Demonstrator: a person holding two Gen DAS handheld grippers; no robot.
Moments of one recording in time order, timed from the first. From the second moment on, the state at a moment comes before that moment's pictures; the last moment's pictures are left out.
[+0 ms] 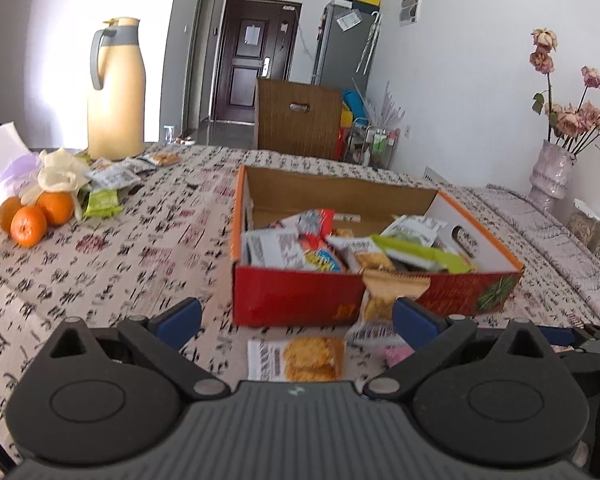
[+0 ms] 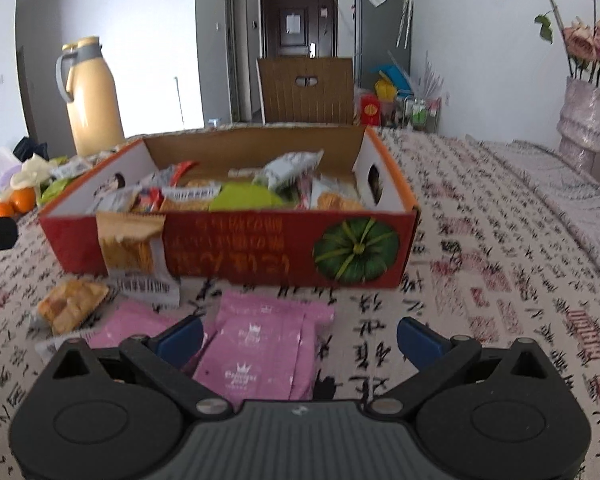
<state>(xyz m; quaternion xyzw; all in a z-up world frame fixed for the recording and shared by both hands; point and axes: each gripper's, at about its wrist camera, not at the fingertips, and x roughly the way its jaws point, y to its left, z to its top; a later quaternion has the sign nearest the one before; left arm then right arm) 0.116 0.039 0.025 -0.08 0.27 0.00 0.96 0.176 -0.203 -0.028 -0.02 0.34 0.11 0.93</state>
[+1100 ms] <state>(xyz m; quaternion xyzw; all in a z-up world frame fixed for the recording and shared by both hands) 0.106 0.052 0.014 -0.09 0.29 0.01 0.95 0.189 -0.193 -0.041 -0.03 0.36 0.13 0.92</state>
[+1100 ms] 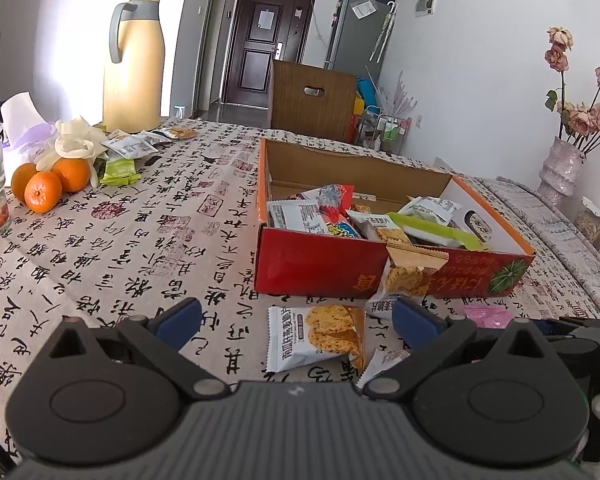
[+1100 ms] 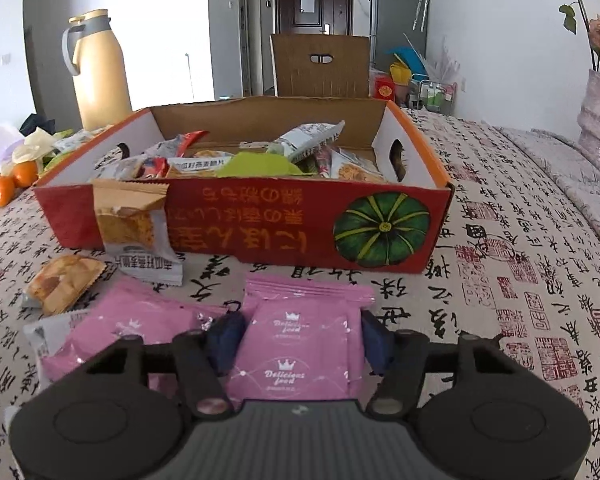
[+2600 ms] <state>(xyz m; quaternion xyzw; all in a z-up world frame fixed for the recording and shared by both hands) 0.171 0.021 -0.029 -0.06 0.40 0.06 0.91 0.123 -0.254 -0.023 0.07 0.27 0.05 0.96</state>
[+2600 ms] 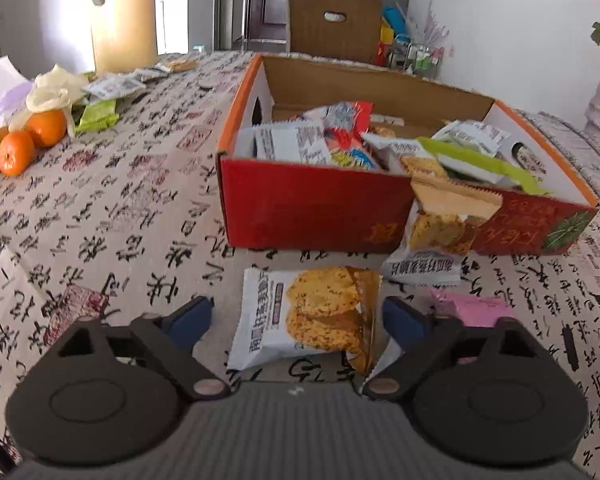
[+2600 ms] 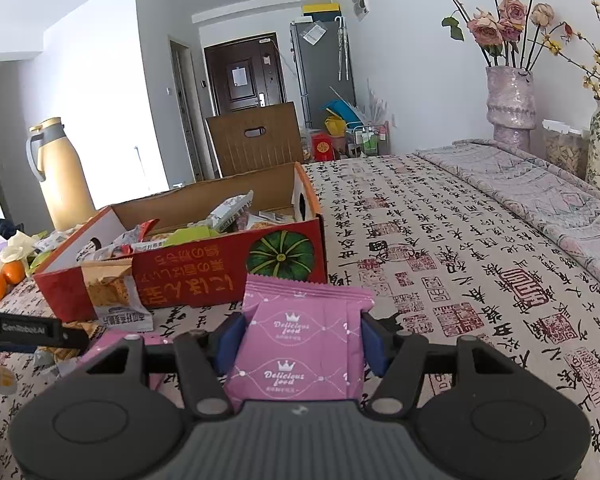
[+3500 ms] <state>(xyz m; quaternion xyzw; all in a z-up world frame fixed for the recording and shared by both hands) 0.135 0.033 -0.006 -0.07 0.34 0.04 0.94 0.116 -0.245 -0.018 0.07 0.26 0.06 0.96</state>
